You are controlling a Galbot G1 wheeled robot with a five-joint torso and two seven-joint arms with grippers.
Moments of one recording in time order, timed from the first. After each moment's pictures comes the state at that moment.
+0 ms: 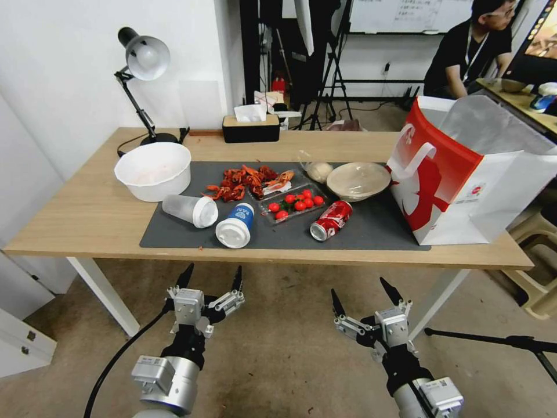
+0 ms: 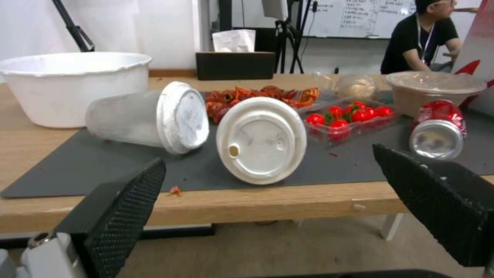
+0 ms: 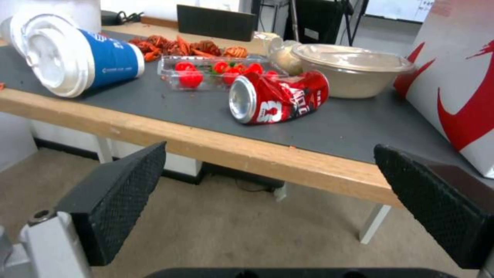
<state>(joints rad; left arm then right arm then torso) 1.85 -1.40 -0.34 -2.36 -0.12 0.03 -0.11 -1.99 1.61 0.48 2.39 -0.19 -0.02 -0.21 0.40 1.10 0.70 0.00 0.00</state>
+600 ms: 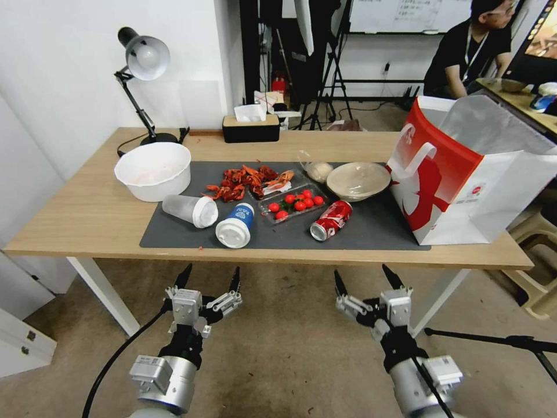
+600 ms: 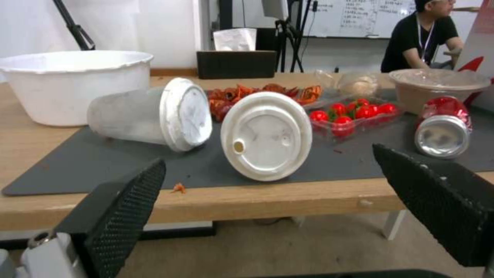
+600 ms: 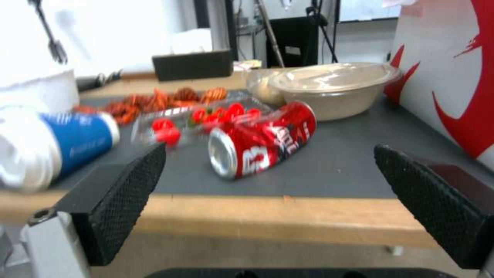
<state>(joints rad) 1.84 -1.40 -0.38 -2.34 -0.12 0.02 -0.09 -1.96 1.61 0.49 2.39 -0.18 -0.02 -0.21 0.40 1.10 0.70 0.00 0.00</state>
